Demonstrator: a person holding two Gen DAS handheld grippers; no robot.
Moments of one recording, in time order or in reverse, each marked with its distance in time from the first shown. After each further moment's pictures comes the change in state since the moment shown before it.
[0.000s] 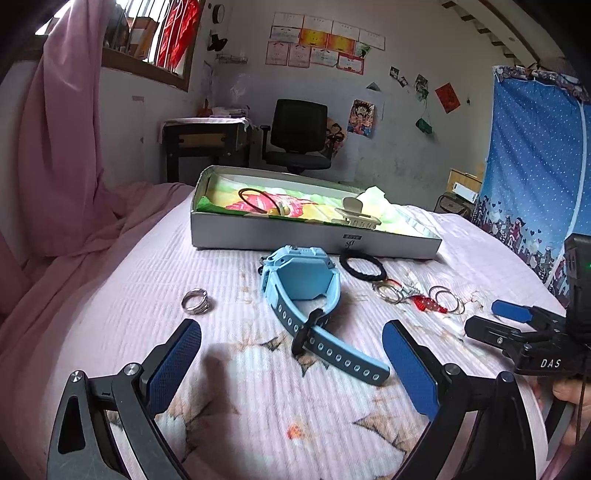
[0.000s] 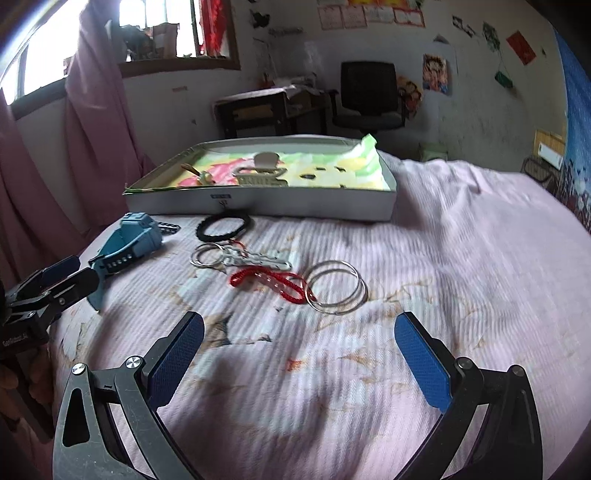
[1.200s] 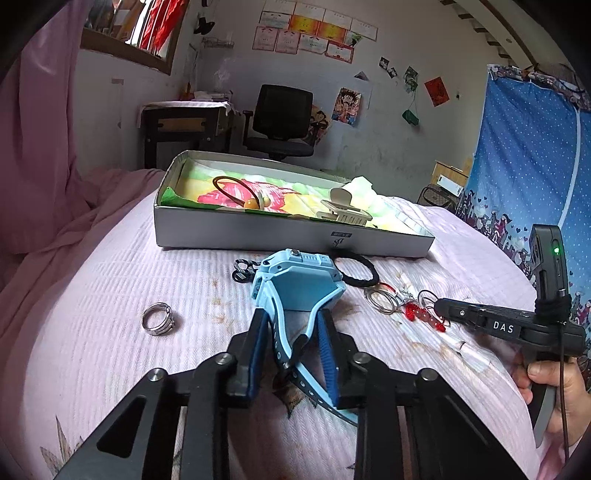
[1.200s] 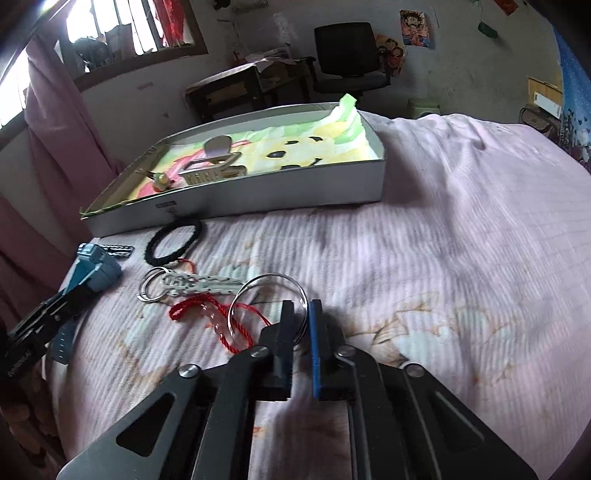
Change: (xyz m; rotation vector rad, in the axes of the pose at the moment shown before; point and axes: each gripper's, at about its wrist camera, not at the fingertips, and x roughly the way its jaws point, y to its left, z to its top) left arm 0.030 -0.002 0.010 -0.010 0.059 -0.082; right arm 0.061 -0.025 0.026 0.129 0.115 0.042
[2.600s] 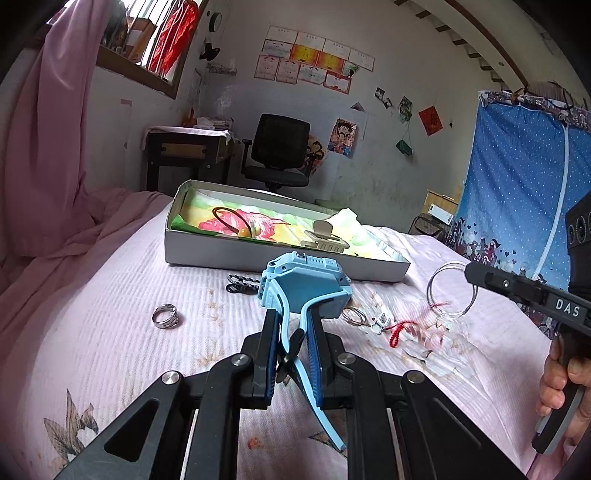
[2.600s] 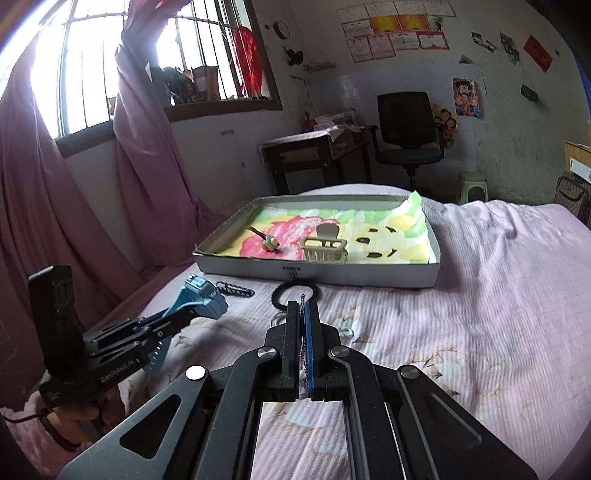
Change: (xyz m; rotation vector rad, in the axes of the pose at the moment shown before) left arm -0.039 -0.007 -0.011 -0.029 -0.126 -0.027; right arm -0.104 0.047 -0.008 -0.155 -0.260 0.174
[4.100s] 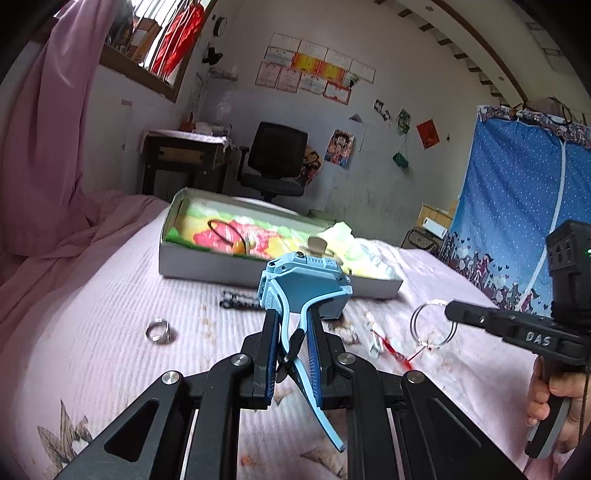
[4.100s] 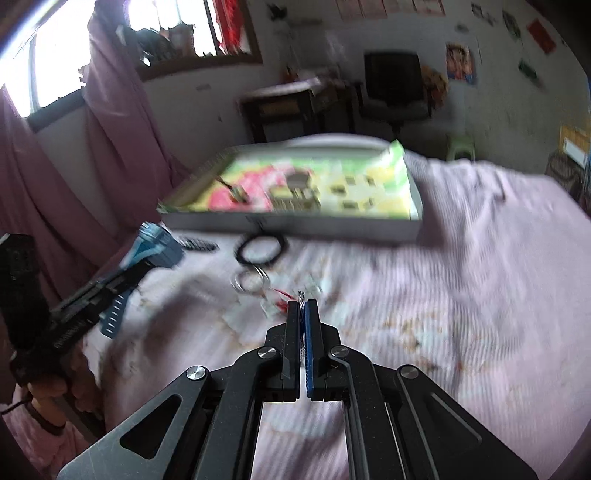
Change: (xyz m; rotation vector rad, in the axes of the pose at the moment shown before) left arm 0.002 0.007 0.011 -0.035 -0.045 -0.038; right arm 0.019 -0.012 -0.002 -0.002 0.167 -0.067
